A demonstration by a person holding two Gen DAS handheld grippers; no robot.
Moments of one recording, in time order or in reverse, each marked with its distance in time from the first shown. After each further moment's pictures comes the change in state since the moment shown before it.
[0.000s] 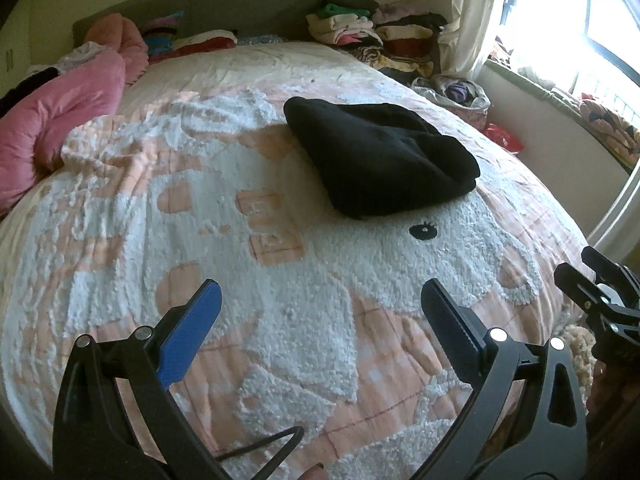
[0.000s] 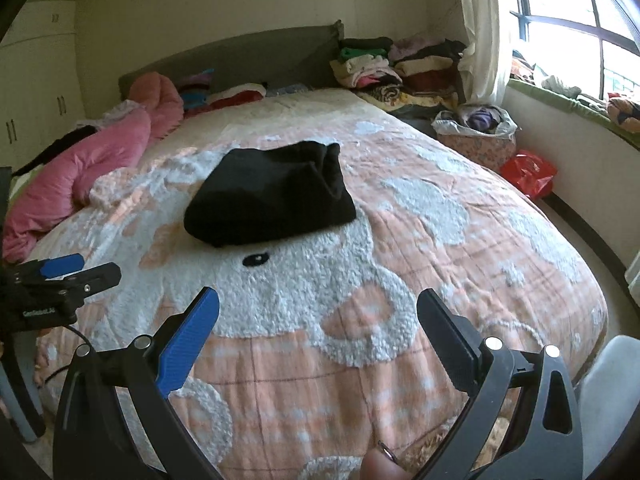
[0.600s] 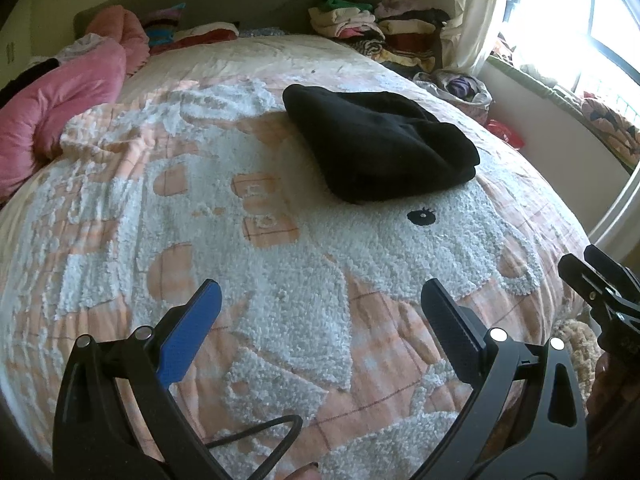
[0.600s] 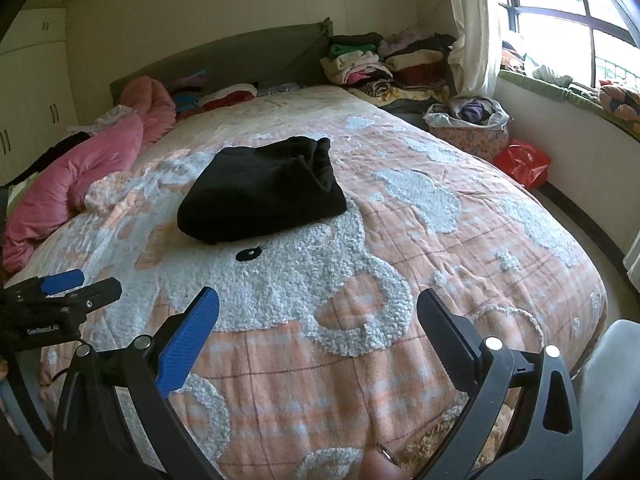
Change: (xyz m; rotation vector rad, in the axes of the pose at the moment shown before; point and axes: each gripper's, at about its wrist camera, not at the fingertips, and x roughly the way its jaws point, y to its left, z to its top) left arm 0.004 -0.004 -0.008 -0.011 0.029 0.003; right arm 0.000 -0.007 -0.004 0.036 0.009 -0.006
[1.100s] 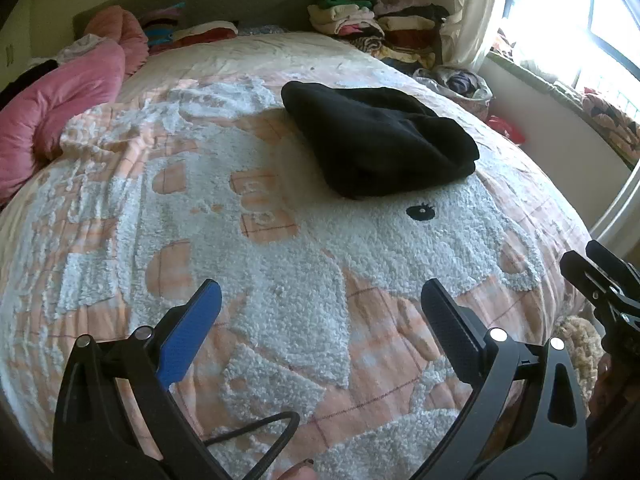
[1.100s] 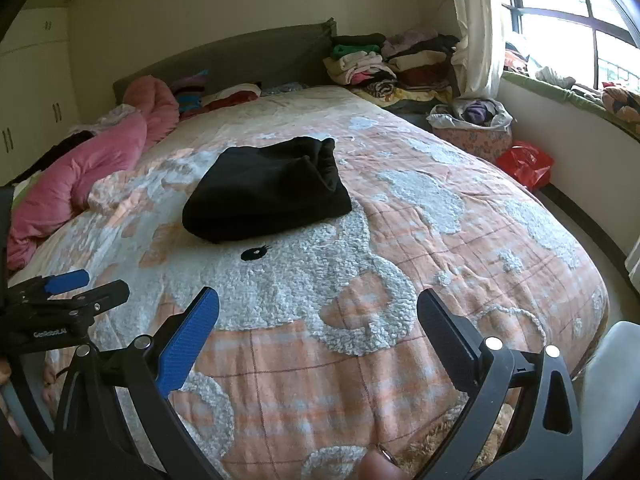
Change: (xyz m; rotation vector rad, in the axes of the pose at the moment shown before) left arm 0.001 0.000 -0.002 0.009 0.010 0.004; right arm -0.001 0.005 -0.001 -0.007 -0.005 0.011
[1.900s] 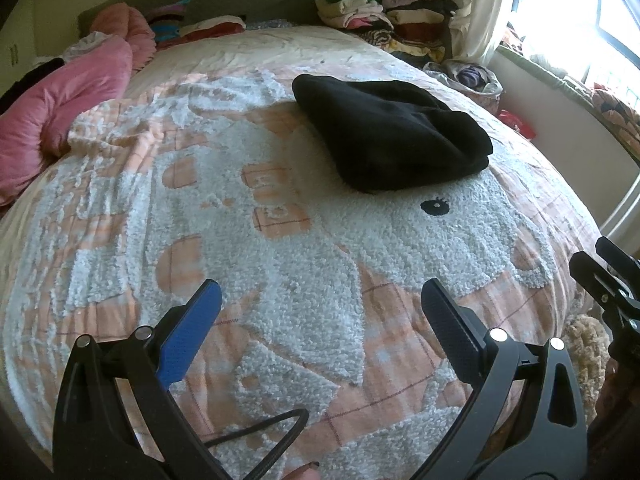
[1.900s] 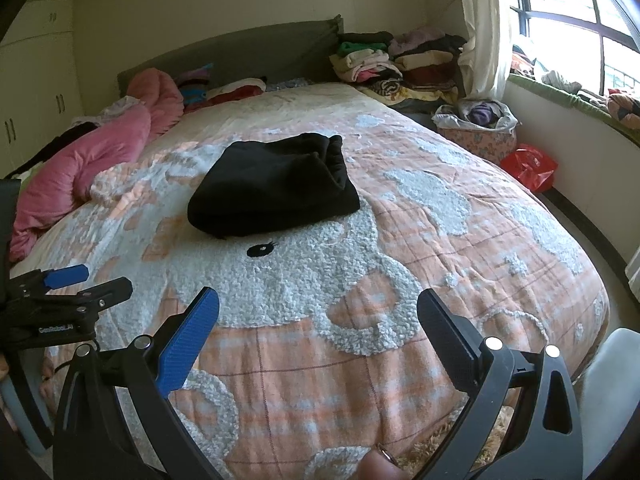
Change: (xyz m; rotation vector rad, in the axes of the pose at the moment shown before) left arm 0.003 0.003 0.000 0.001 0.025 0.038; right arm 0.003 0.007 0.002 -0.026 0.010 0.000
